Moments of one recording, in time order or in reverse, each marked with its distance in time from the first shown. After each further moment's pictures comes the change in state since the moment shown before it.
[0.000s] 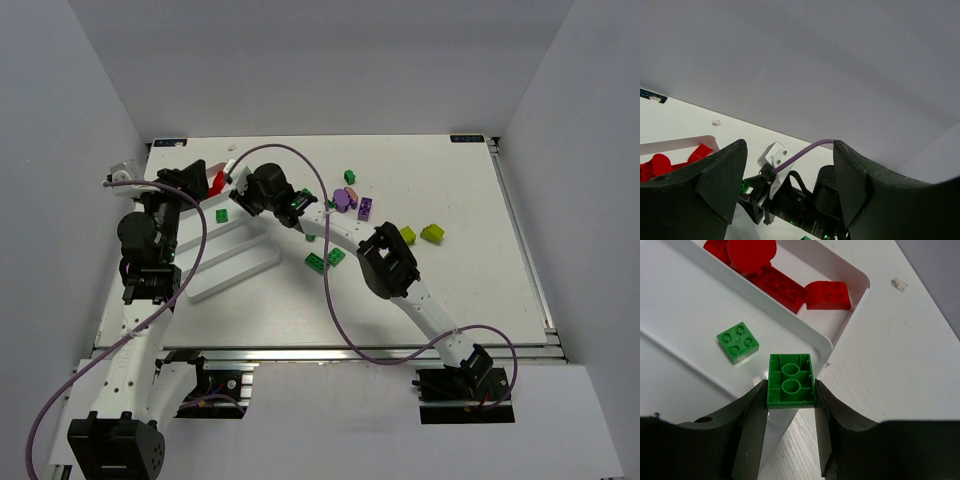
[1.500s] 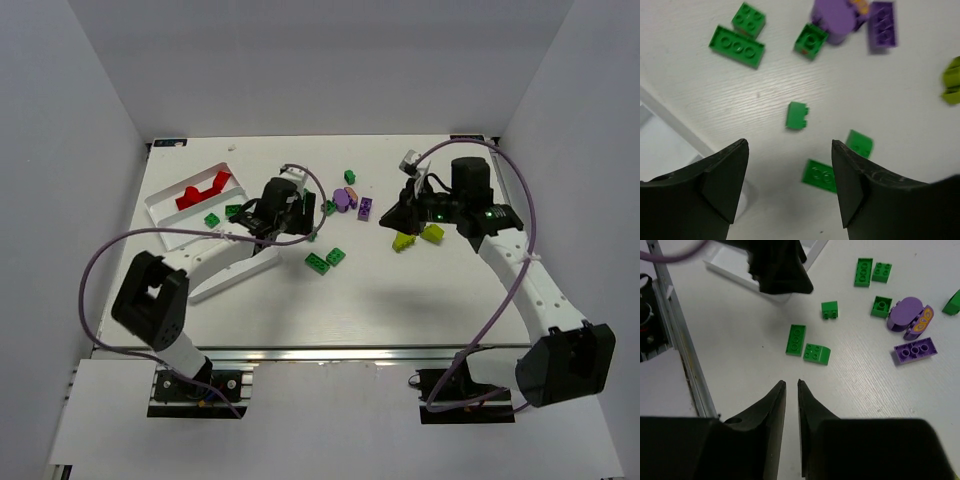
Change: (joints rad) left arm -0.563 0.717 0.315 -0.415 -0.104 0.260; right arm -0.628 -1.322 -1.167 -0.422 -0.744 0.054
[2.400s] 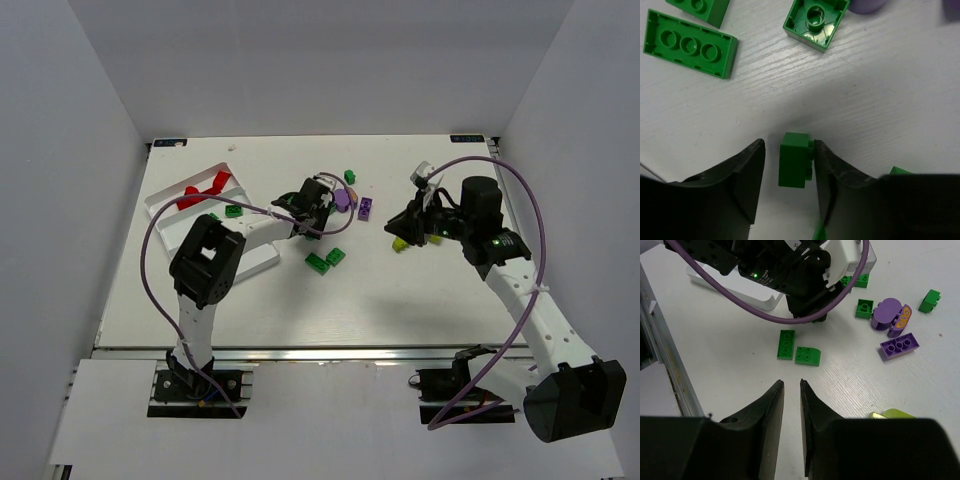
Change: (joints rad) left arm -0.047 0.474 0.333 -0.170 -0.116 0.128; right arm 0.000 -0.209 -0.176 0.161 0.082 0.097
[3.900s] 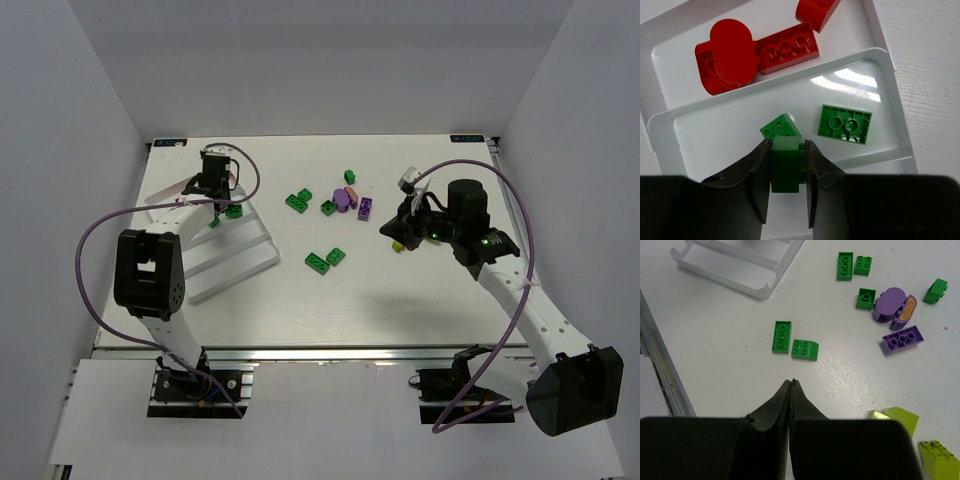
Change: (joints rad) left arm 0.486 -0.253 -0.154 0.014 -0.186 -0.002; right arm 0.064 0.036 -0.028 0.020 0.085 -0.030
